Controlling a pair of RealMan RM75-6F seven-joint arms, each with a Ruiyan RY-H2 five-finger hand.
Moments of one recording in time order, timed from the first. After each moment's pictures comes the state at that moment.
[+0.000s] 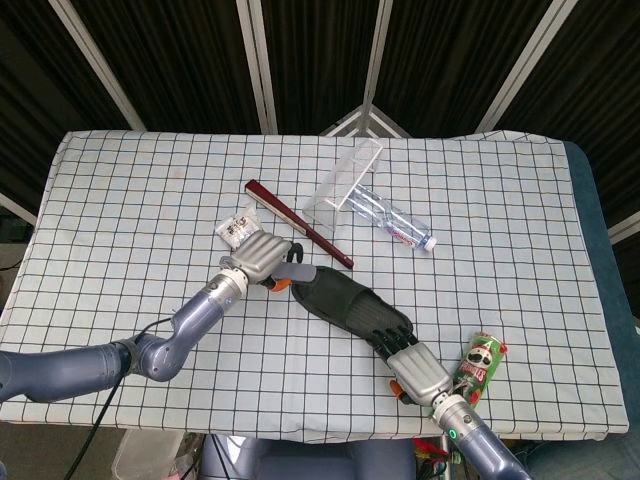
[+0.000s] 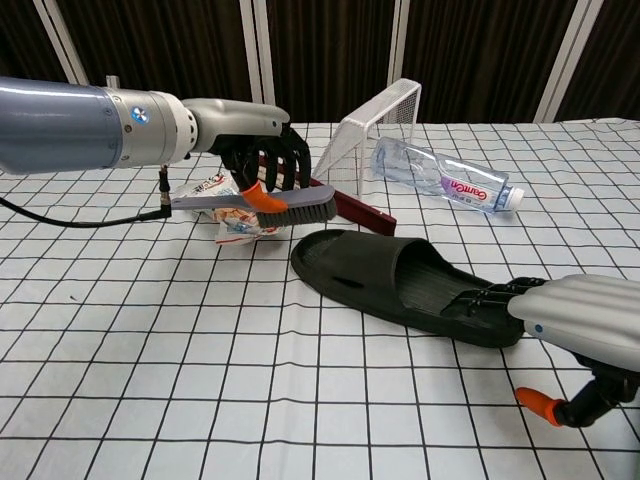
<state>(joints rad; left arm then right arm) -1.08 -1.51 -0.24 -1.46 0.79 0.67 0.40 0.48 -1.36 -0.01 -1.97 -1.12 0.95 -0.71</state>
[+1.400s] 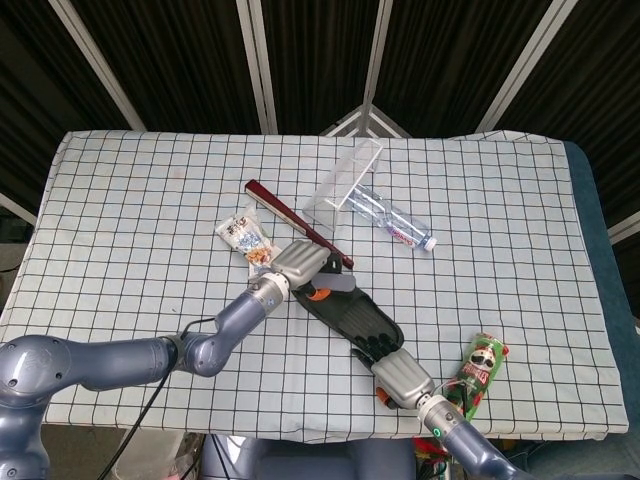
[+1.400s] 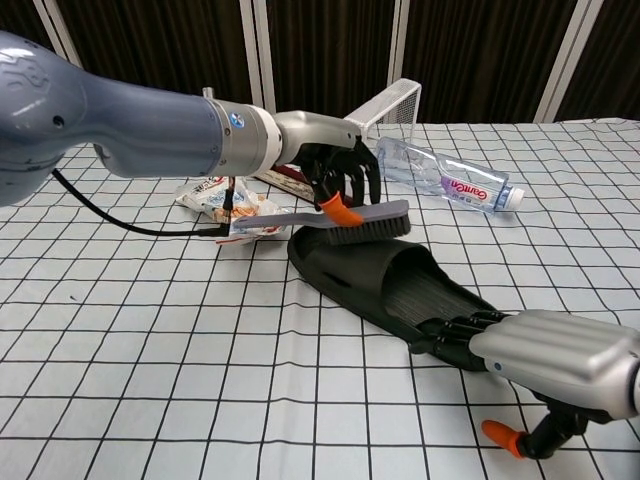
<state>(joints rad) -1.26 -1.64 -0.26 -1.37 0.58 0.60 0.34 0.56 -1.46 -0.07 -1.84 -1.15 0.91 -0.62</state>
